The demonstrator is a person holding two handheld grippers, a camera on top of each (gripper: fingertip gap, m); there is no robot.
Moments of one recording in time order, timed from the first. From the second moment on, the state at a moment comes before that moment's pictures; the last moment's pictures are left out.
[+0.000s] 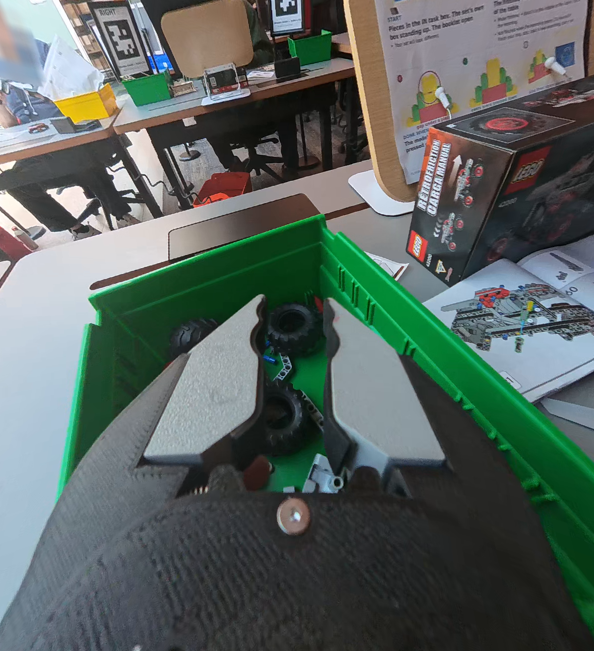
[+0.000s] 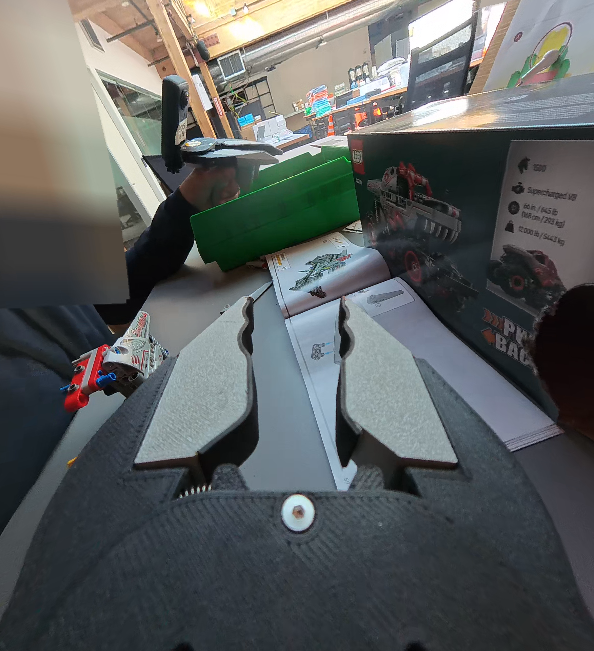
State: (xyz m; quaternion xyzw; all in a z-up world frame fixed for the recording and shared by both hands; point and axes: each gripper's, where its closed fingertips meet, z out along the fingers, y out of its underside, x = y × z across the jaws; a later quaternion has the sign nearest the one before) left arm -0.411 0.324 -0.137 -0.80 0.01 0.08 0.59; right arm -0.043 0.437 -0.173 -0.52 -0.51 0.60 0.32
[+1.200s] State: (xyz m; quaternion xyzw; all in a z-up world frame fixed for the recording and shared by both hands) left arm -0.473 0.290 -0.168 -0.86 -0.09 0.16 0.47; right arm -0.046 0.454 -0.173 -0.55 -0.48 0.59 0.34
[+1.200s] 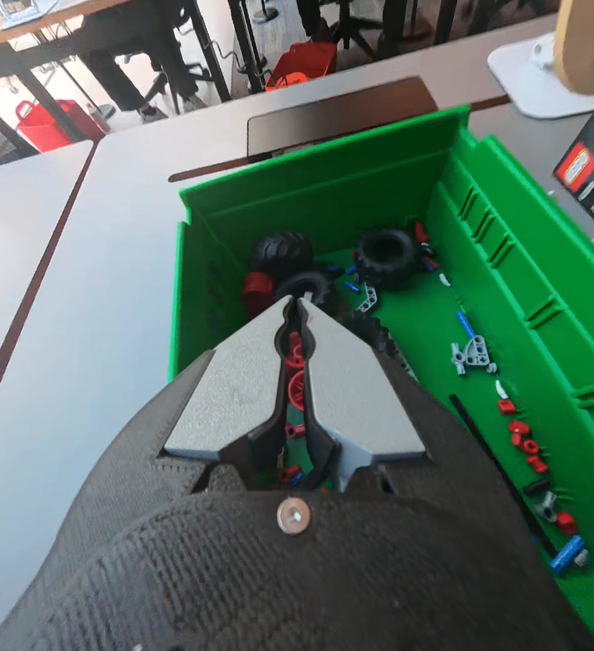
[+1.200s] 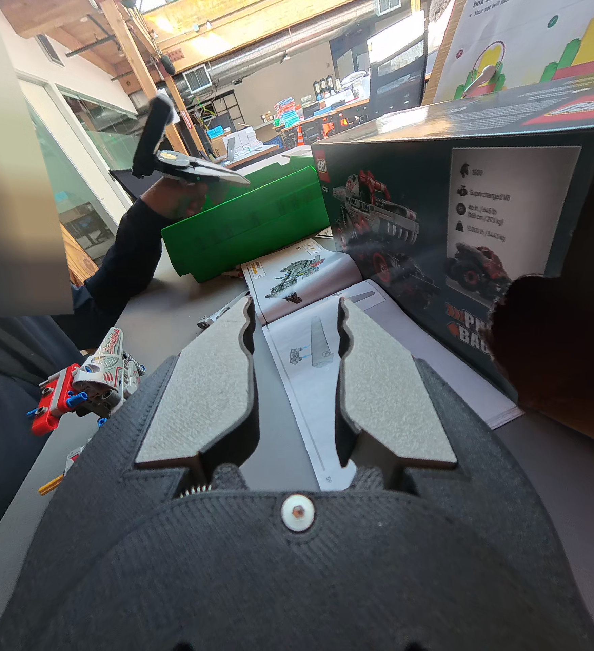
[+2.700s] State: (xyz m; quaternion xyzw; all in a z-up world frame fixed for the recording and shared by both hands) left arm -0.475 0.340 -0.216 -0.91 -0.04 0.09 0.39; right arm -0.046 0.442 -0.174 -0.53 -0.51 0.59 0.34
